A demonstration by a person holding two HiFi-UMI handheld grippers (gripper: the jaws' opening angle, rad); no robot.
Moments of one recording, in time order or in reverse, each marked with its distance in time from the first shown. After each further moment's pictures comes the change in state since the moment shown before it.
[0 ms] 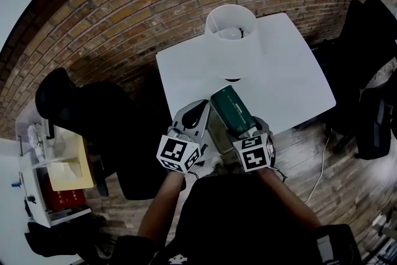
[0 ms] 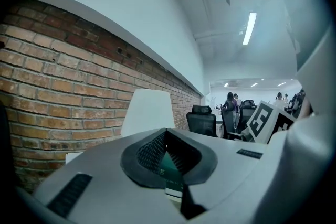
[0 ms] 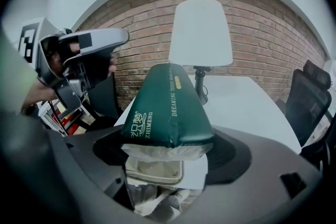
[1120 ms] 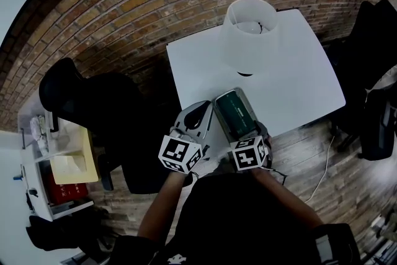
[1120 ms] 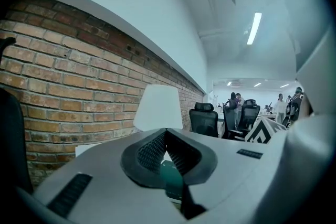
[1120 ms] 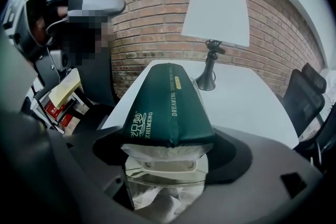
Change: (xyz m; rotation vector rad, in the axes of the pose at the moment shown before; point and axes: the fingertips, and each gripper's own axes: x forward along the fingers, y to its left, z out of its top) left arm -0.035 0.029 -0.018 -0.030 0.040 0.025; right arm 0.043 0.039 -0.041 -0.015 0.132 -0.068
